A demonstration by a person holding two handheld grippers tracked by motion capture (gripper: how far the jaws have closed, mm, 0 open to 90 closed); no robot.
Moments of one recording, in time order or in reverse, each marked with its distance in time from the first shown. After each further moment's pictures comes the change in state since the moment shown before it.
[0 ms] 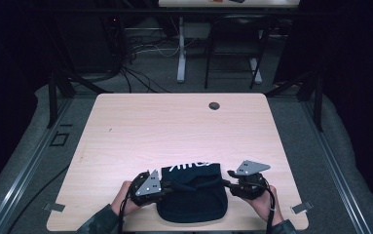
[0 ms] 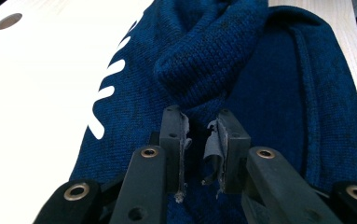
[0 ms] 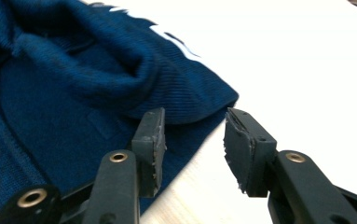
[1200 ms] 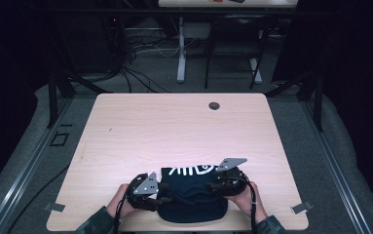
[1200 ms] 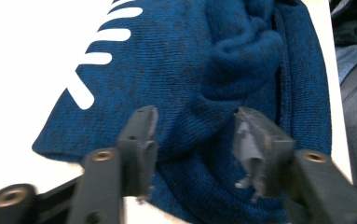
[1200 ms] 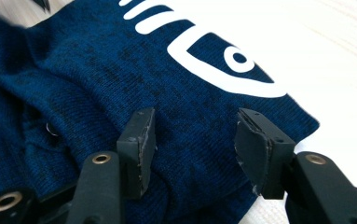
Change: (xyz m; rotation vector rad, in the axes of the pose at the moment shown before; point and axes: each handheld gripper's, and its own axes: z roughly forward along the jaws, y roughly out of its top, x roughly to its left) left arm 0.001 -0.008 -0.007 0.053 -0.087 -0.075; right arm 0.018 0.016 0.049 0.107 0.110 0.033
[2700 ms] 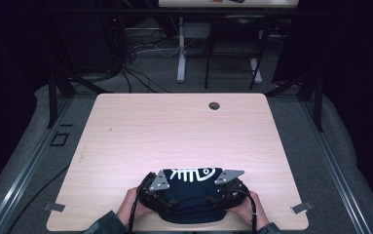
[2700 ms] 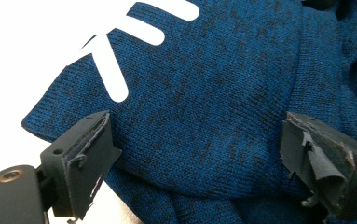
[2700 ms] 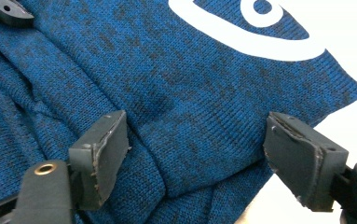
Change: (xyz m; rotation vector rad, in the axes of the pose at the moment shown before) left arm -0.005 0.002 0.039 0.091 0.136 -0.150; right arm 0.014 -0.027 0.007 0.055 -0.022 -0.061
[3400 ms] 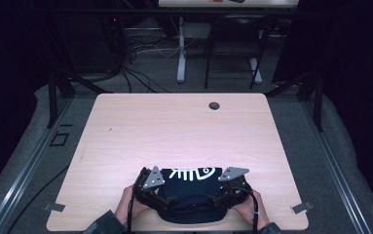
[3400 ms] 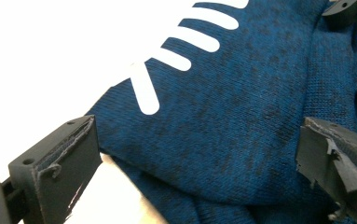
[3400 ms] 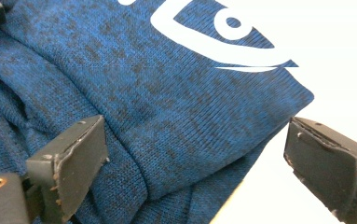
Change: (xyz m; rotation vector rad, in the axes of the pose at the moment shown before) left arm 0.010 0.003 -0.018 -0.091 0.047 -0.048; right arm -0.004 0.003 -0.012 -0.055 -0.045 0.030
